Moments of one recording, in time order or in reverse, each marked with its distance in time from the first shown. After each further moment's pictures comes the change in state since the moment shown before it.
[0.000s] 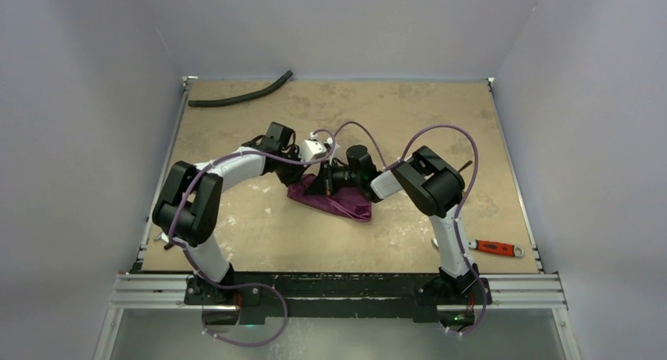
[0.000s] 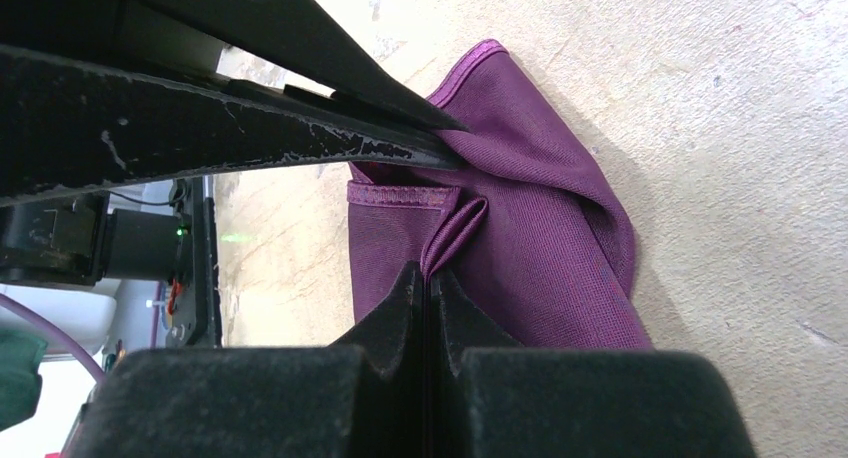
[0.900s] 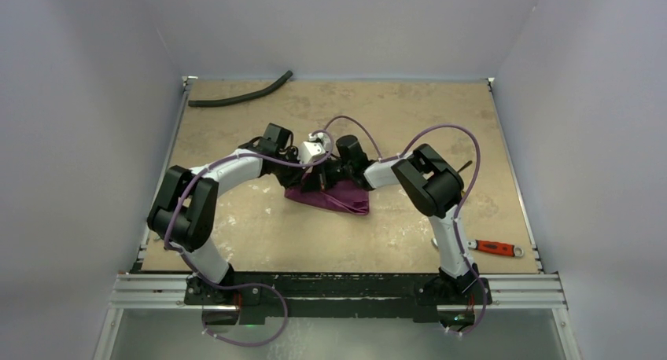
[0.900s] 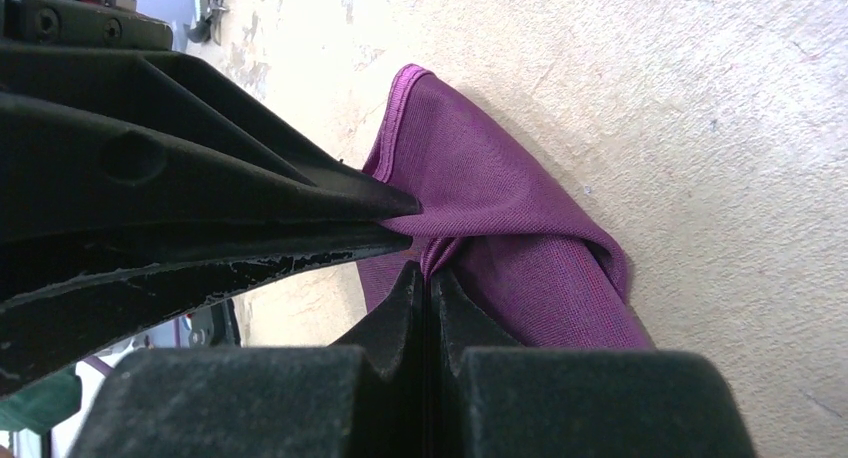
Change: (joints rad) left arm 0.000 -0.046 -0.026 -0.020 0.059 -0.011; right arm 0.007 0.000 0.166 -0.313 0.000 -0.028
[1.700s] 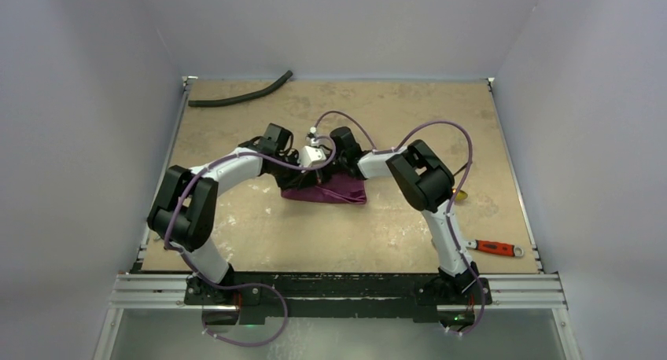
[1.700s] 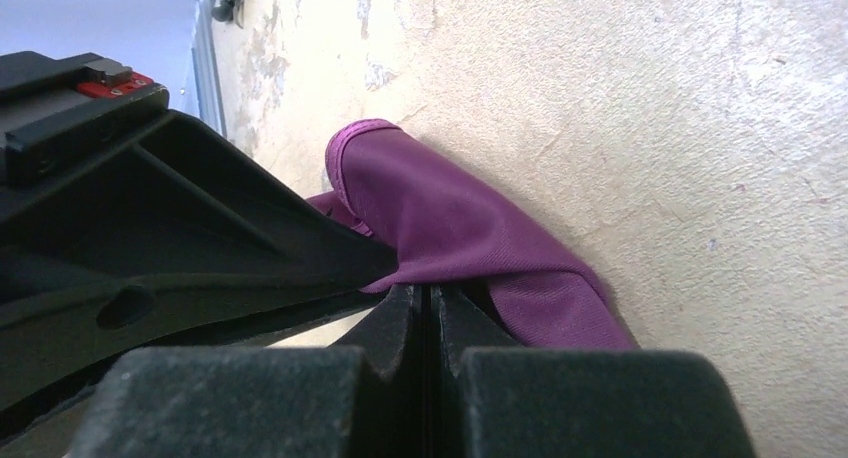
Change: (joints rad) left arm 0.001 0.002 0.017 -0.080 0.023 0.117; right arm -0.015 0.101 0.198 -0.172 -0.115 -0.052
